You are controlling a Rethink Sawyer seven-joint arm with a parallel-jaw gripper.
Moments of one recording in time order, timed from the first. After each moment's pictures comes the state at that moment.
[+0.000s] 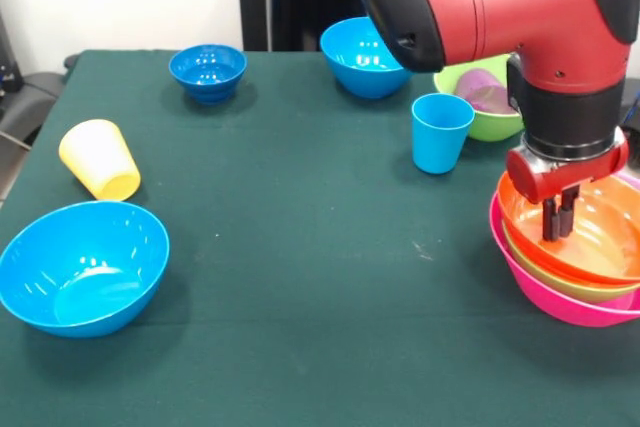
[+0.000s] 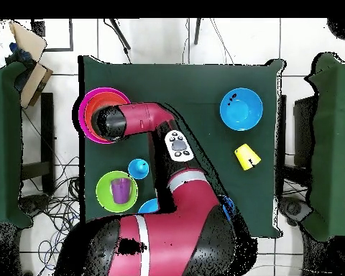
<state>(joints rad) -0.16 -0.37 0.34 1.34 -0.21 0.54 1.57</state>
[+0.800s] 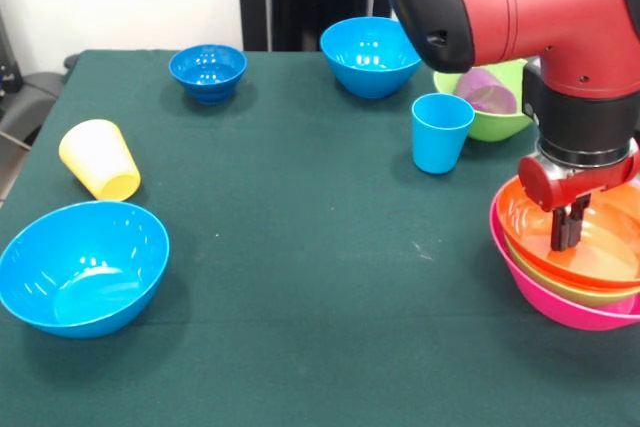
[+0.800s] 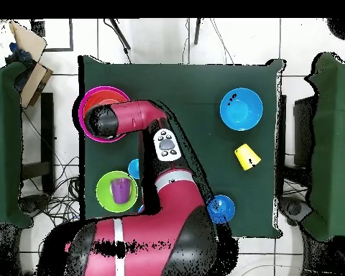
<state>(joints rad) -0.09 -0.36 0.26 1.29 -0.20 0.54 1.57</state>
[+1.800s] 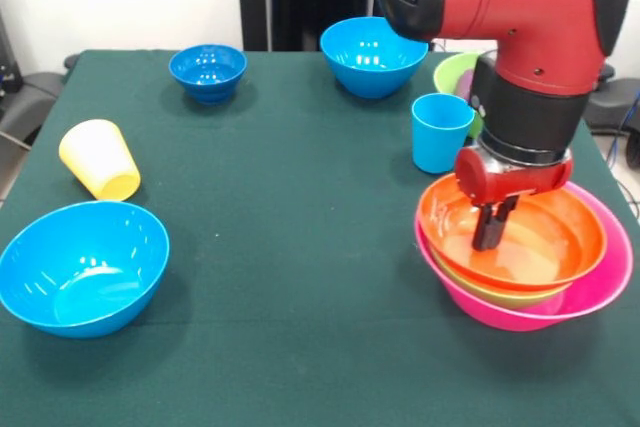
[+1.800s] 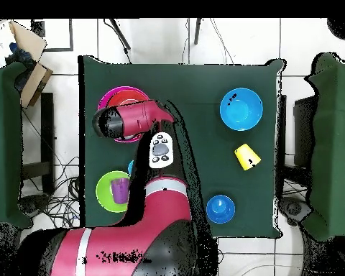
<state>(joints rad) 0.00 -0.34 0.03 1.23 -0.20 0.55 1.57</state>
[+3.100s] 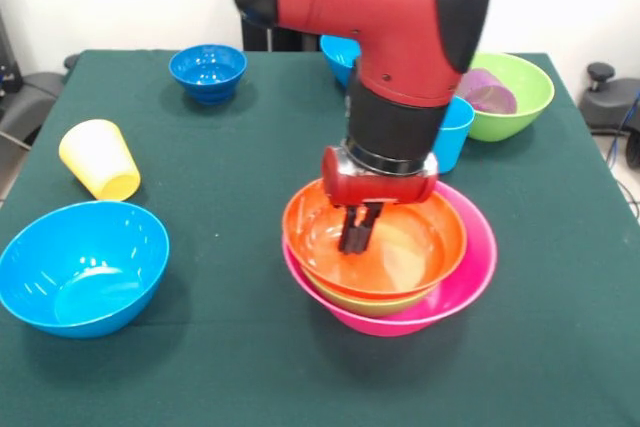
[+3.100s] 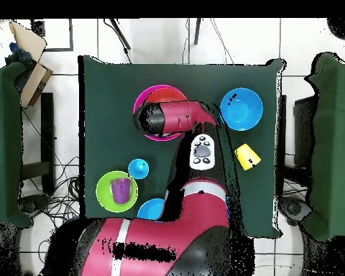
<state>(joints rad) -0.12 -0.33 -0.05 1.23 -0.20 0.55 1.57</state>
